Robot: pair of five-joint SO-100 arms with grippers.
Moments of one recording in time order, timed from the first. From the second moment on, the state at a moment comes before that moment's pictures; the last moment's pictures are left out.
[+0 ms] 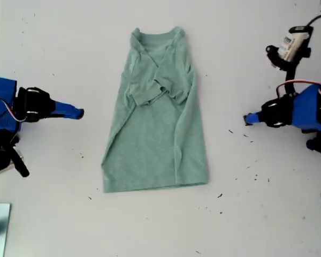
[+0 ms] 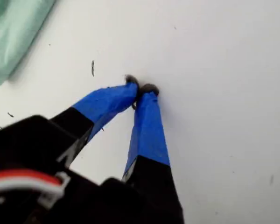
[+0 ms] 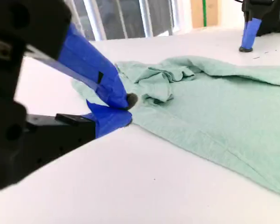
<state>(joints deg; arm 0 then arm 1) -11.2 205.1 185.3 58.6 2.9 15.6 182.7 174.1 66.6 -28.7</state>
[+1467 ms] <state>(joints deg) 7.9 100.7 123.7 57.4 -7.5 16.2 193.8 175.4 71.5 -27.6</state>
